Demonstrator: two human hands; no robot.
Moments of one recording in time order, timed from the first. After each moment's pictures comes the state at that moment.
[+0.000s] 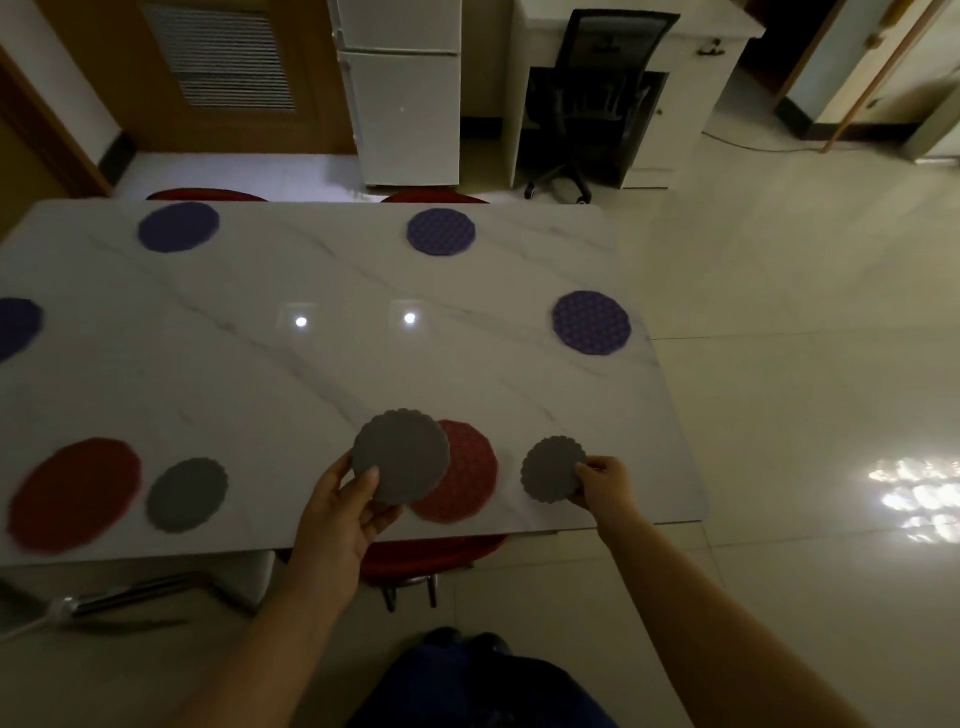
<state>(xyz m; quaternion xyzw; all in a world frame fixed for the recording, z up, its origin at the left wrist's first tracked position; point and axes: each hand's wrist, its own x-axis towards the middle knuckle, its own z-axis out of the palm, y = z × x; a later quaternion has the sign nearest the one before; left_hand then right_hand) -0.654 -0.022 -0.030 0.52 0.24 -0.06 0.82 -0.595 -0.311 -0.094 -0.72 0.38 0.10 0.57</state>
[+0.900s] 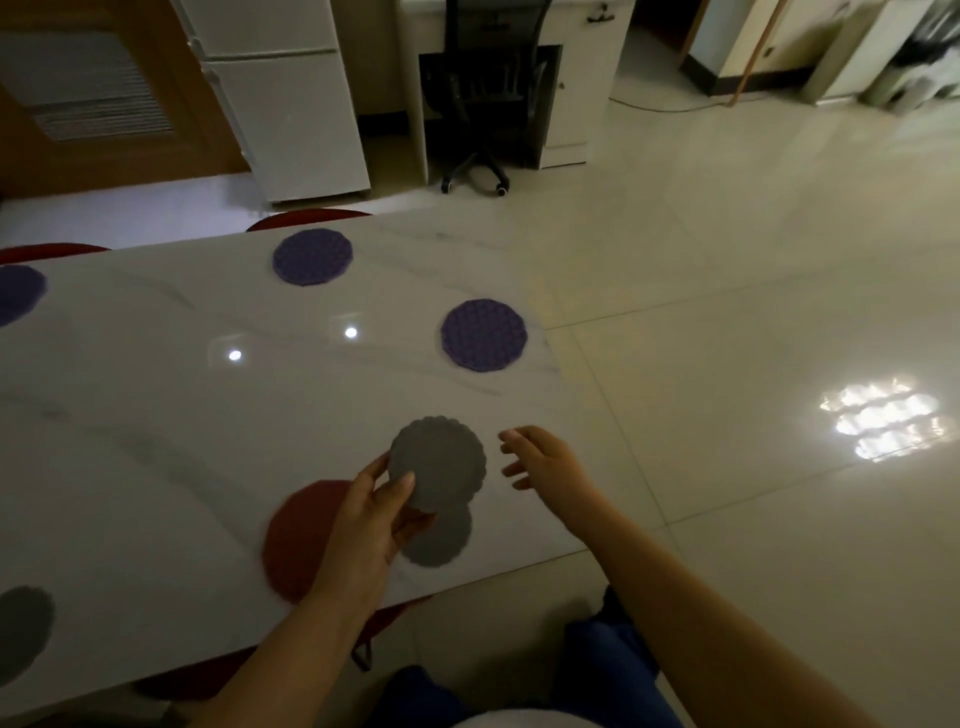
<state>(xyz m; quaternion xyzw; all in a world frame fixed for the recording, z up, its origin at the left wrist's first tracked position) -0.580 -0.167 -0.041 0.56 0.18 -0.18 0.79 -0.552 -0.375 -0.047 -0.78 0.19 0.14 0.57</state>
